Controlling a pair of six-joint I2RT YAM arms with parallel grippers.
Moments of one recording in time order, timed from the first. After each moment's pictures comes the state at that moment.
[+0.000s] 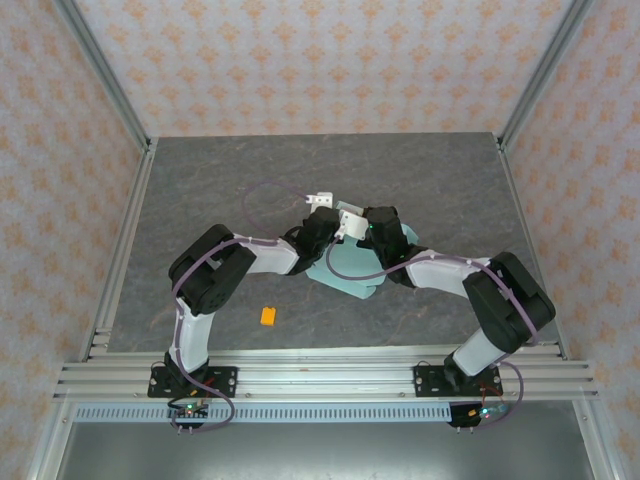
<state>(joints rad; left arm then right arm) -0.69 2.01 1.08 0.39 -0.35 -0.52 0.60 1.57 0.72 0.40 0.30 -0.98</state>
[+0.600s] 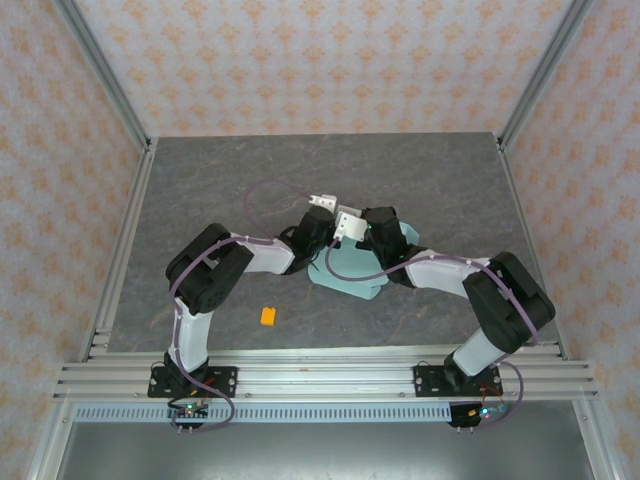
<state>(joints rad) -0.66 2.00 1.05 0.40 -0.20 -0.38 0.60 1.57 0.72 0.38 0.28 -0.98</state>
